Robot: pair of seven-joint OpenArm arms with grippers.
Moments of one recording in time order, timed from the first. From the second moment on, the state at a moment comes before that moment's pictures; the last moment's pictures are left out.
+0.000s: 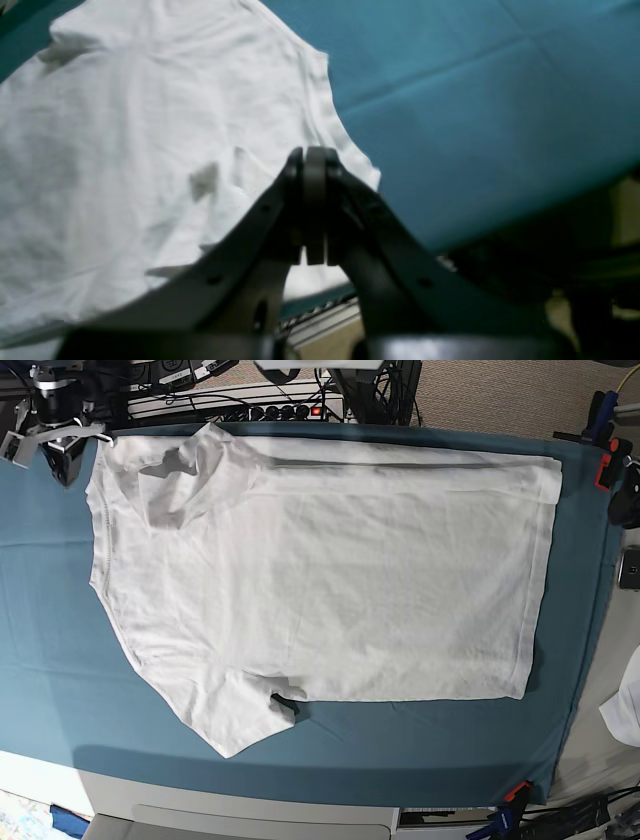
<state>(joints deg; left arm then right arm) 28.1 -28.5 -54.8 96.9 -79.2 -43.3 71.0 -37.0 -3.0 57.3 128.8 38.6 22.6 -45.0</state>
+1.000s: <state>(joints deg) 28.0 -28.5 -54.8 96.9 -79.2 -43.3 70.6 -35.6 -1.7 36.7 112.8 30.9 20.8 -42.2</state>
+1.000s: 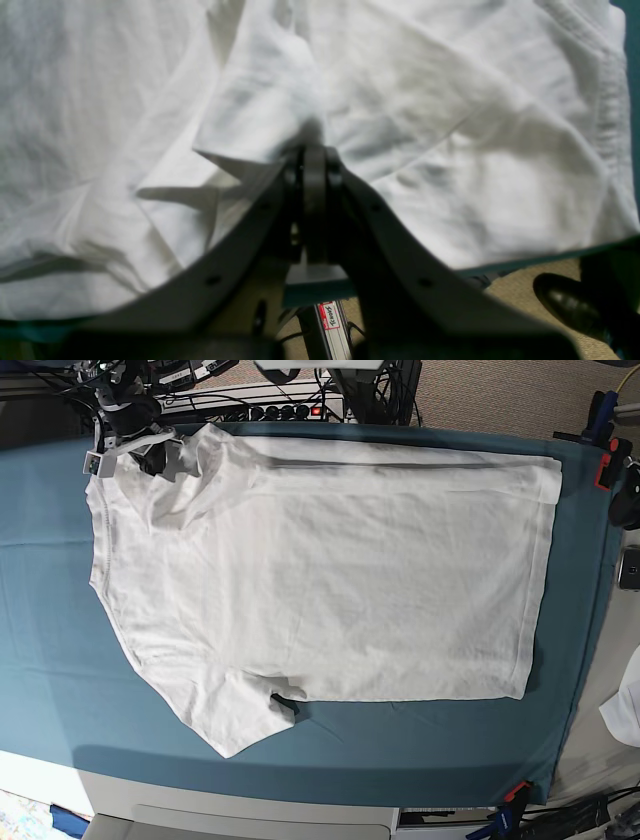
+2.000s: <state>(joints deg) 28.0 -28.5 -54.8 96.9 -78.1 -43.3 70.6 -35.4 -1.7 37.1 112.8 23.0 30.8 -40.1</state>
